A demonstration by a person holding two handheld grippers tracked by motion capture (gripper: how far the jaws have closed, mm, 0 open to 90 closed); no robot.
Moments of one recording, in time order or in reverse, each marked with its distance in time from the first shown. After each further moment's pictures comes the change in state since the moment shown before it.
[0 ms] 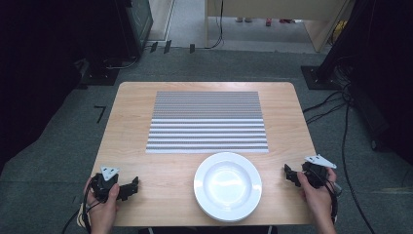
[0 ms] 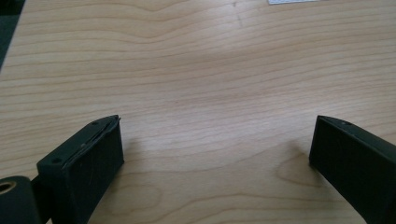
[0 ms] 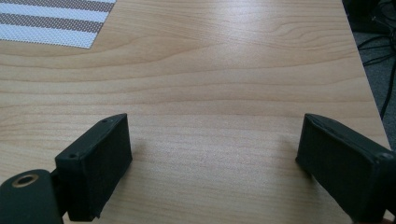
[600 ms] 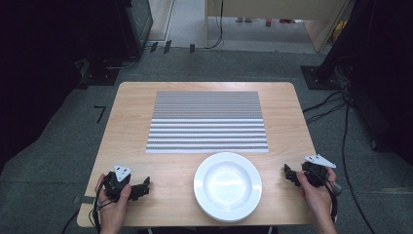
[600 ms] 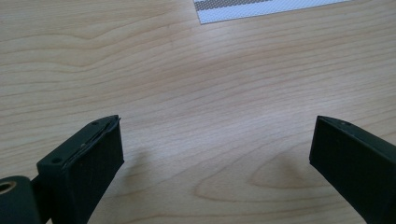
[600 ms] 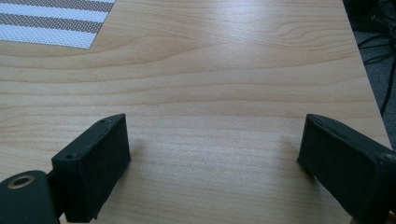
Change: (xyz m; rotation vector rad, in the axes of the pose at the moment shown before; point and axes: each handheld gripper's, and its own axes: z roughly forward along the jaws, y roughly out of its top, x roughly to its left) left arm -0.031 0.007 -0.003 -0.029 -0.057 0.063; right arm 0.001 0.000 0.001 0.002 -0.003 0.001
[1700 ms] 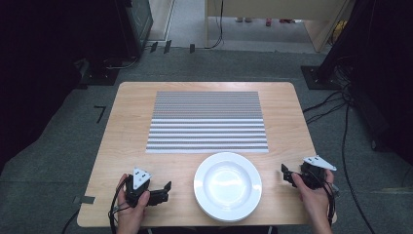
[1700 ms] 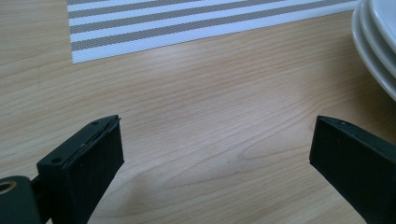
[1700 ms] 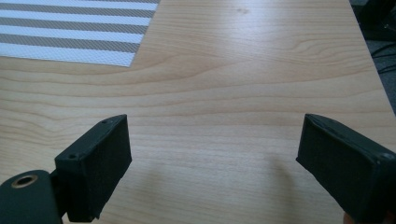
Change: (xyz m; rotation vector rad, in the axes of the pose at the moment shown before) left arm -0.057 0.005 -0.011 -0.087 -0.198 0.047; right arm 0.014 0.002 -0.013 -0.051 0.050 0.015
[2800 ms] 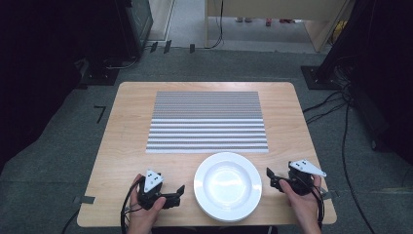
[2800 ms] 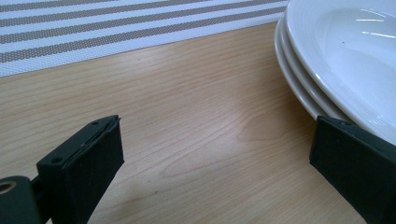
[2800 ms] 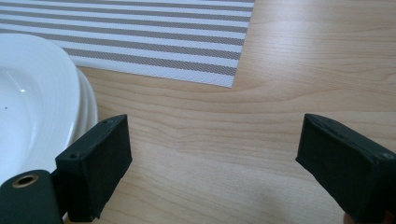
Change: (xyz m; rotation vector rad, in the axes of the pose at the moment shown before) left arm -0.030 0.004 0.005 -0.019 -0.121 0.014; right arm 0.050 0.003 -0.021 -0.064 0.139 -0.041
